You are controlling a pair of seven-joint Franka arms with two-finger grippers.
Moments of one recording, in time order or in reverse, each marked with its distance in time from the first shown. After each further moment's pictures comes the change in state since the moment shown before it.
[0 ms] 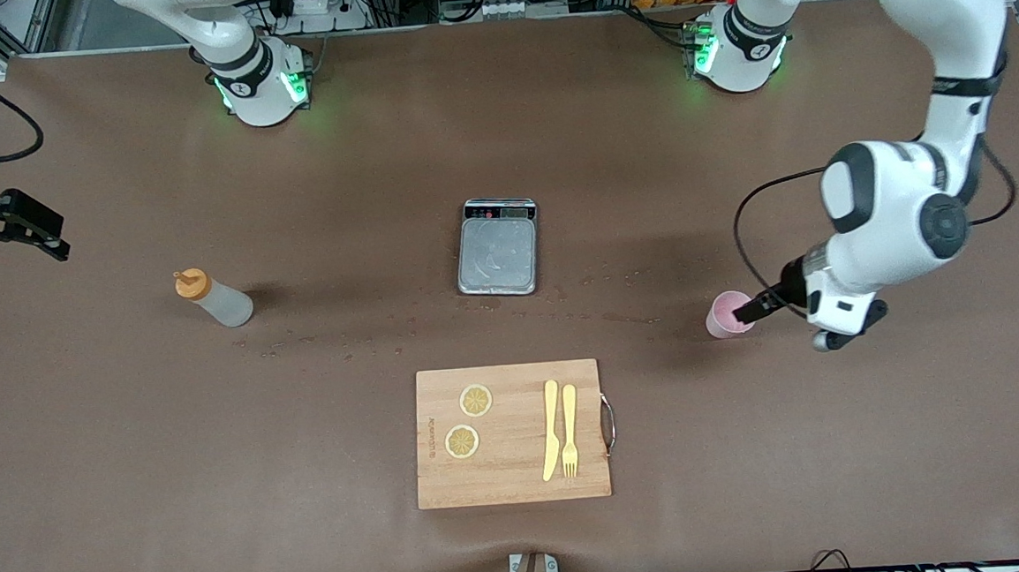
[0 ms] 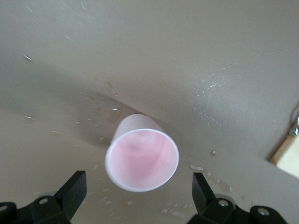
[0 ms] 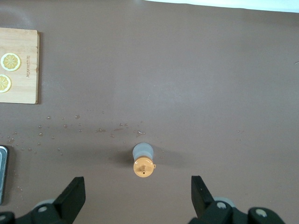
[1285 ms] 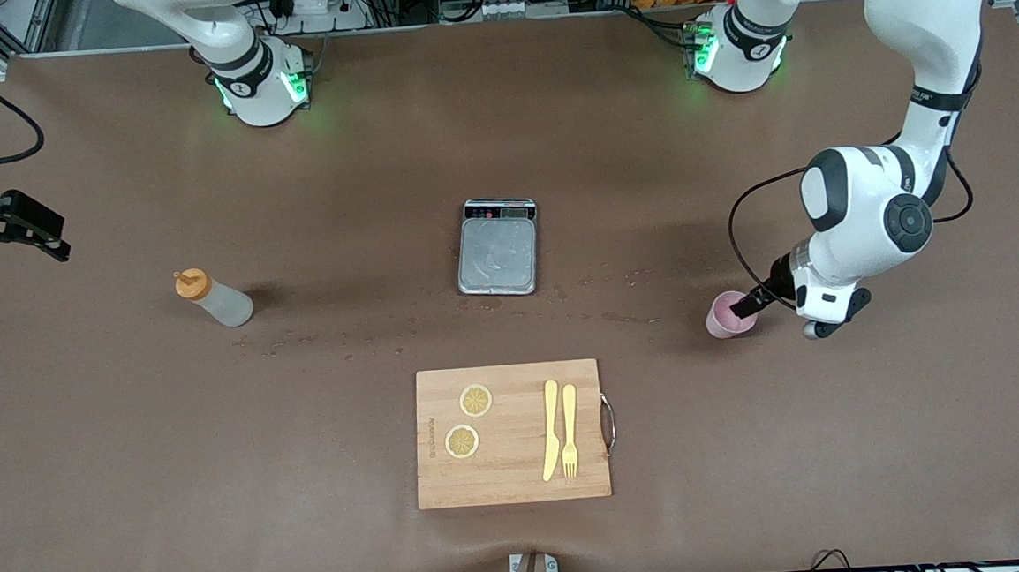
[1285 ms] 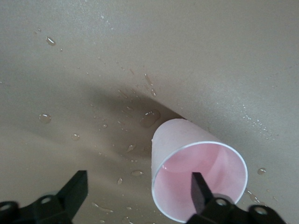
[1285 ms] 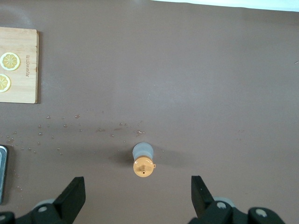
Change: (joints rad) left arm 0.030 0.005 0.011 -0.122 0.022 0.110 0.017; right arm 0.000 0.002 -0.001 0.000 0.000 -0.001 0.000
